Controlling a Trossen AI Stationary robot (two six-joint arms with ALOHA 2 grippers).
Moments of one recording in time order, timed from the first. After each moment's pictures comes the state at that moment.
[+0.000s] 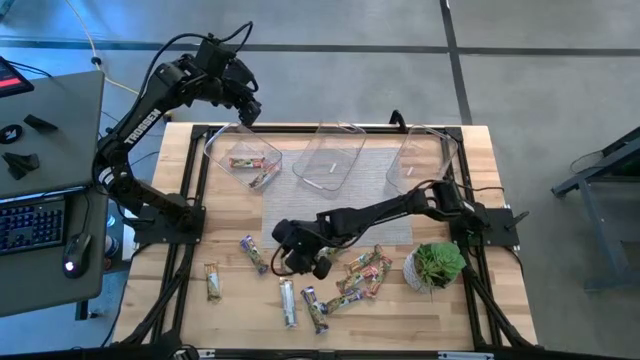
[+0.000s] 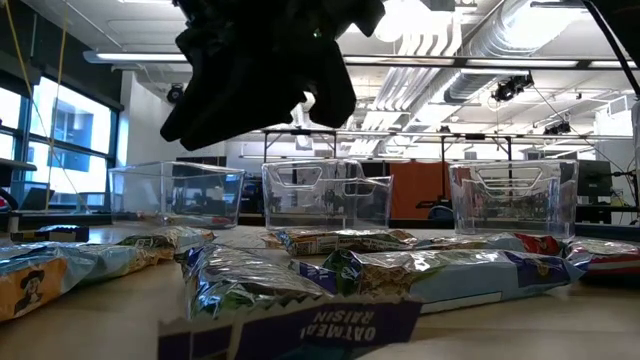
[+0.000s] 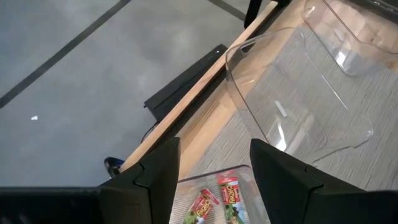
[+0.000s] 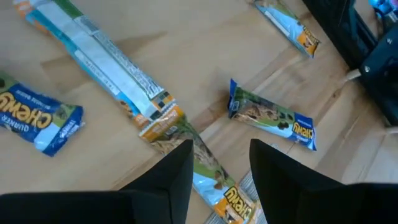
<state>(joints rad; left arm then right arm) 0.82 1.41 1.75 -1.15 0.06 0.12 0.17 2.20 1.75 -0.35 -0.16 -0.75</state>
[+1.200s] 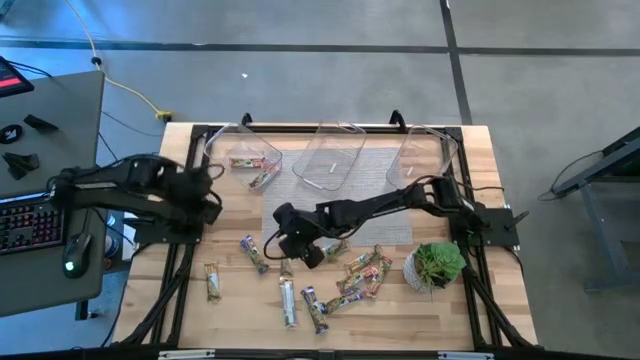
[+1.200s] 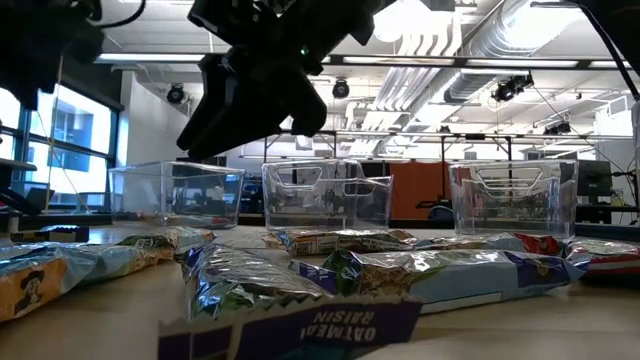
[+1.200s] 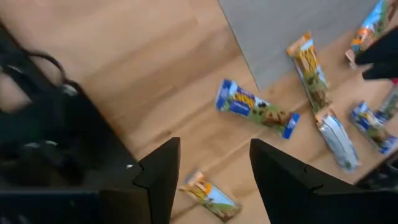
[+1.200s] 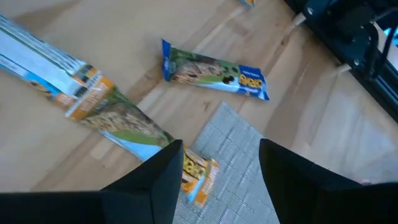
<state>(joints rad) 0.00 0.65 0.83 -1.35 0.06 -1.11 0.11 2.20 1.75 -0.33 -0.03 -0.63</state>
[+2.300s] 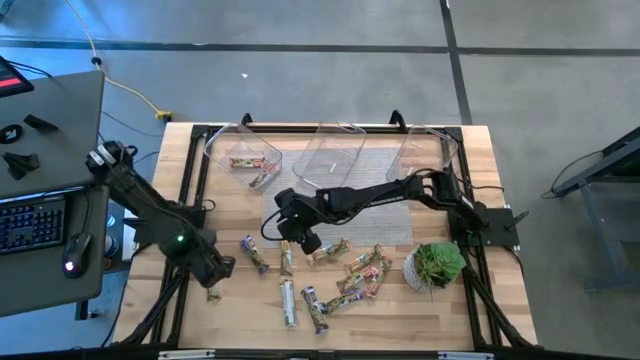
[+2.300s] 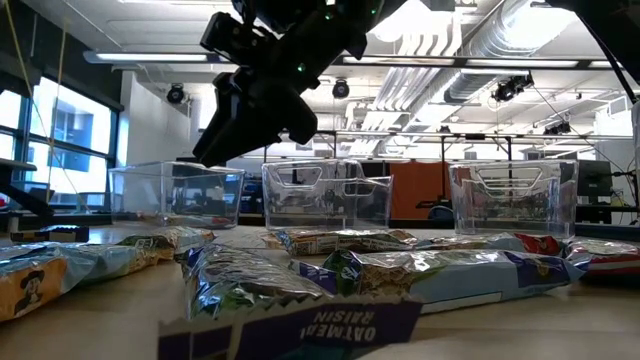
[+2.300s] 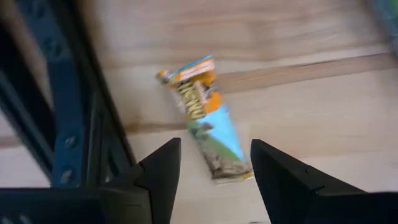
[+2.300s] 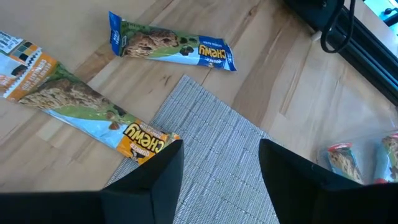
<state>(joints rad) -0.82 1.16 0.70 -0.98 0.14 -2.25 0.04 2.20 1.75 -0.33 -0.04 -0.60</state>
